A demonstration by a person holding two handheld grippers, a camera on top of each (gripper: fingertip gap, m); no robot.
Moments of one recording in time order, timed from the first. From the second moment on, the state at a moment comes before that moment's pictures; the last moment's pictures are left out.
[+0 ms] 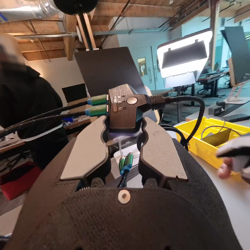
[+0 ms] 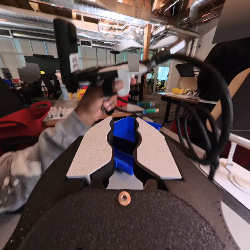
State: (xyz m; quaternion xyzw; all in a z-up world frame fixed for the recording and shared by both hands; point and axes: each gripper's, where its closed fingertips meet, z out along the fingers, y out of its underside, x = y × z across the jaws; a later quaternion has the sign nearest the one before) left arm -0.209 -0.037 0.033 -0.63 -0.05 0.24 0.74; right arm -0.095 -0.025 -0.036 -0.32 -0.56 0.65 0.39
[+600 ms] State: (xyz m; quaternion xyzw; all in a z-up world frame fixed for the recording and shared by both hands) left arm -0.147 0.043 -0.025 -0.64 0.03 0.30 0.71; right arm -0.114 0.025 -0.017 -0.38 -0.44 0.76 0.29
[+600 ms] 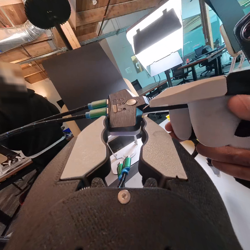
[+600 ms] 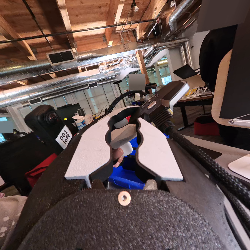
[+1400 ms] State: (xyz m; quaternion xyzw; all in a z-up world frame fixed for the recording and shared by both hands) left arm -0.112 0.057 -0.028 -0.61 0.01 0.11 0.78; right arm -0.105 0.076 -0.010 -0.37 -0.45 0.70 0.42
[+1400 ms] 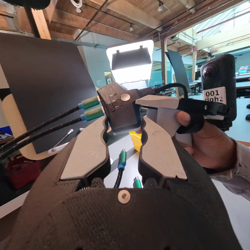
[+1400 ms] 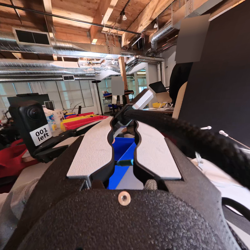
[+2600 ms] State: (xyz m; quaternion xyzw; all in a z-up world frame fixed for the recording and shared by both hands) left arm -0.014 0.016 -0.128 -0.76 0.31 -0.32 0.47; right arm -0.024 0.030 -0.090 -0.20 -0.78 0.57 0.14
